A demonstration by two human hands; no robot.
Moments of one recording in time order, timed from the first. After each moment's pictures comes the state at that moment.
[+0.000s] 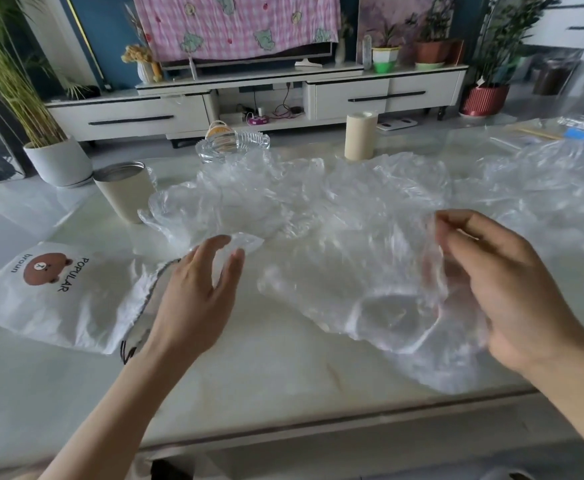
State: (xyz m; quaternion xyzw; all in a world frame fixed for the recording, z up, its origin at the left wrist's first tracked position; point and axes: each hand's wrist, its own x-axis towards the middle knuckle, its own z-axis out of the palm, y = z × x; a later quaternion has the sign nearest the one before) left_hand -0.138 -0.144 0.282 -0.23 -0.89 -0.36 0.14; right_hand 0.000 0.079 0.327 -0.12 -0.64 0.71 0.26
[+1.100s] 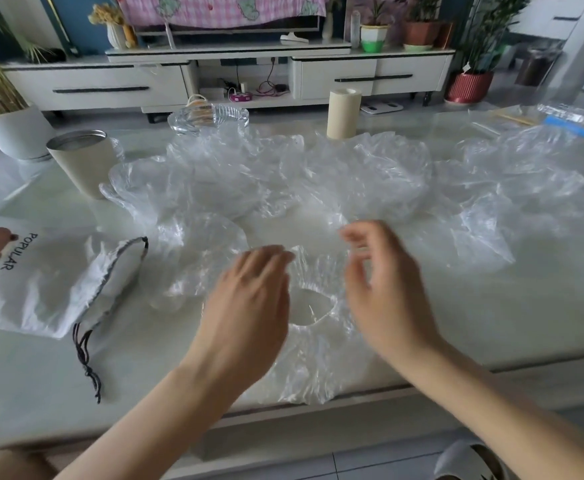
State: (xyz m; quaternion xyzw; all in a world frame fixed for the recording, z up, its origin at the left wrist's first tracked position) left_hand -0.093 -0.092 0.262 -0.38 -0.88 -0.23 0.17; right_hand -0.030 0.054 0.264 -0.09 -0.87 0.33 0.35
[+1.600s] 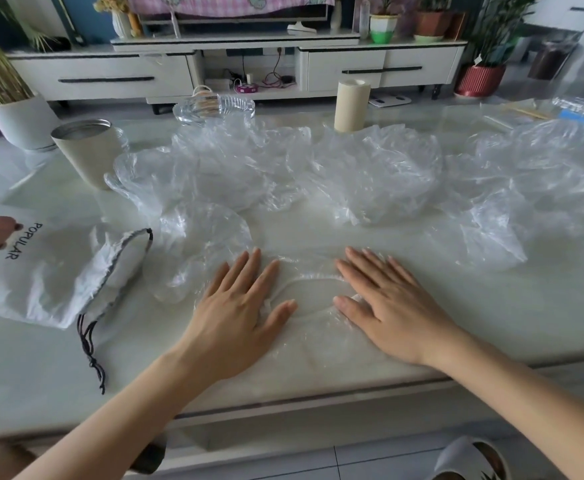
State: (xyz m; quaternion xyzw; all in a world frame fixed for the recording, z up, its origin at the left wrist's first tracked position) left_hand -0.119 -0.110 0.226 -0.36 -0.93 -0.10 -0.01; right_hand -0.032 0.098 0.228 -0.02 -1.00 0.06 -0.03
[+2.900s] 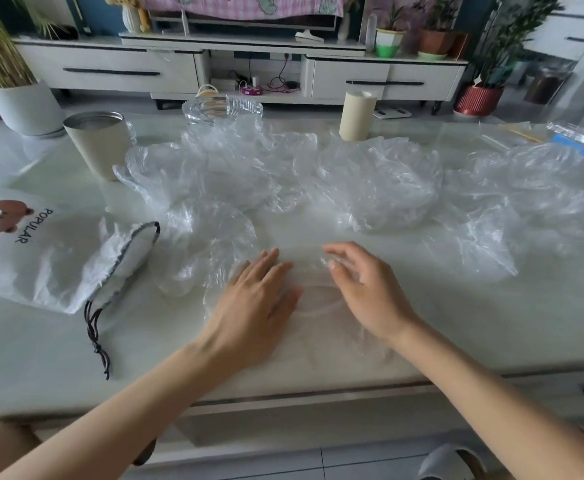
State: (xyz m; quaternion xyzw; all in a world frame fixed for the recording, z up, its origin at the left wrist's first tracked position) left_hand -0.112 -0.098 0.229 -0.37 -0.89 -0.26 0.02; right_hand -0.058 0.069 0.241 -0.06 -0.88 0.43 0.19
